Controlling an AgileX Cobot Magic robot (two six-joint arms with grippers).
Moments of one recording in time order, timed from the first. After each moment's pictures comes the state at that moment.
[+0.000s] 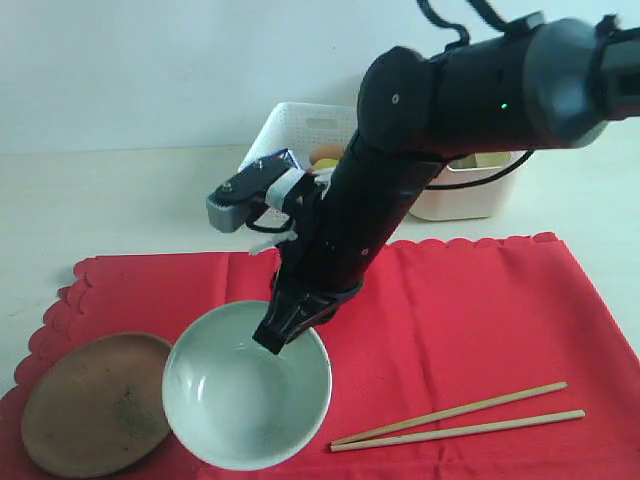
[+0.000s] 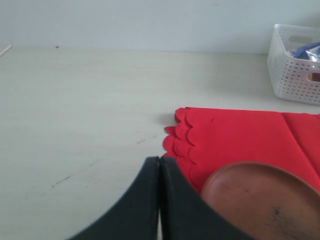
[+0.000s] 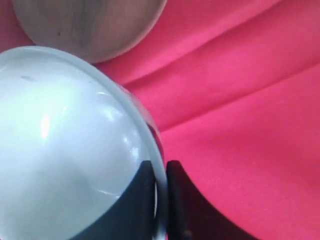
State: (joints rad) left arm -0.04 0.01 0.00 0.11 0.37 -0.15; right arm 0.69 1.87 -1.30 0.46 0.86 -0.67
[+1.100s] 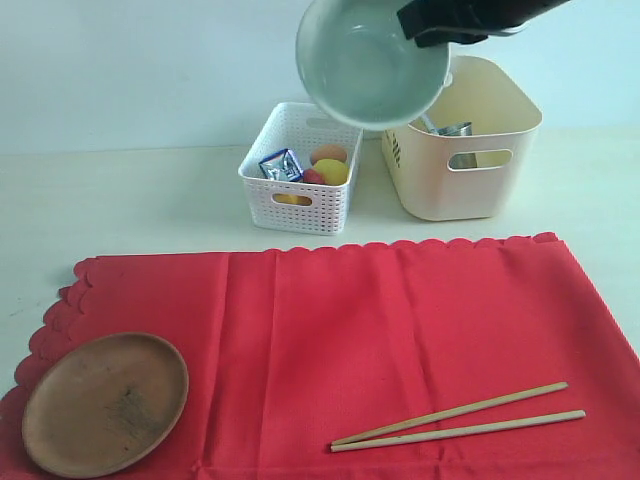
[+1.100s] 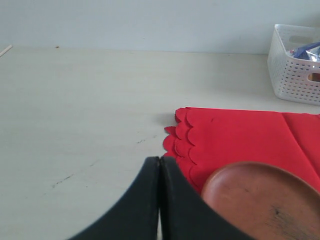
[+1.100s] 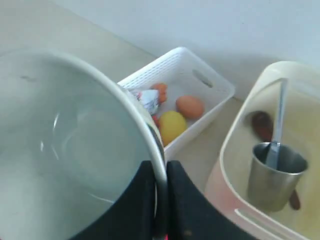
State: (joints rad) left arm -0.04 0.01 0.00 0.11 0.37 -0.15; right arm 0.31 1.59 -1.42 0.41 0.63 -0.53
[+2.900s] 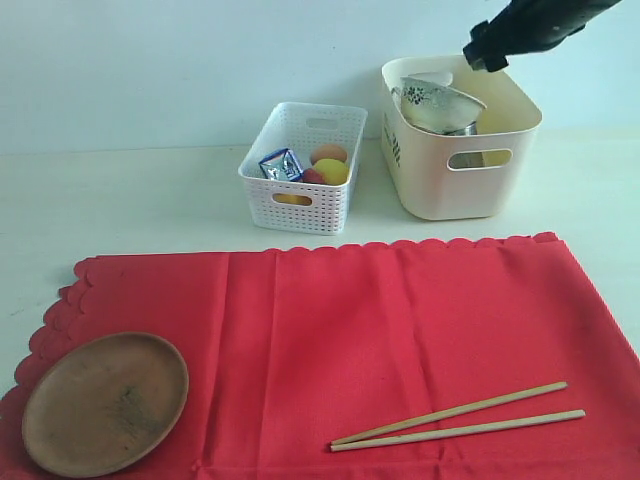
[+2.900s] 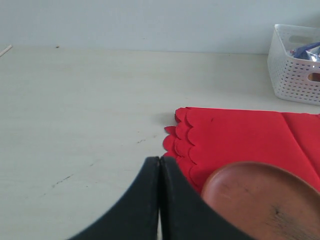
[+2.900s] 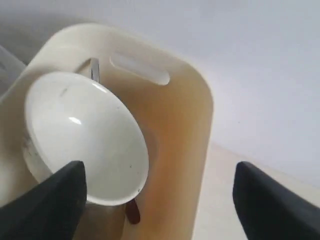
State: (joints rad) left arm -0.04 0.01 0.00 0.11 0.37 -0.15; right arm 0.08 2.12 -1.91 0.06 0.58 -0.40
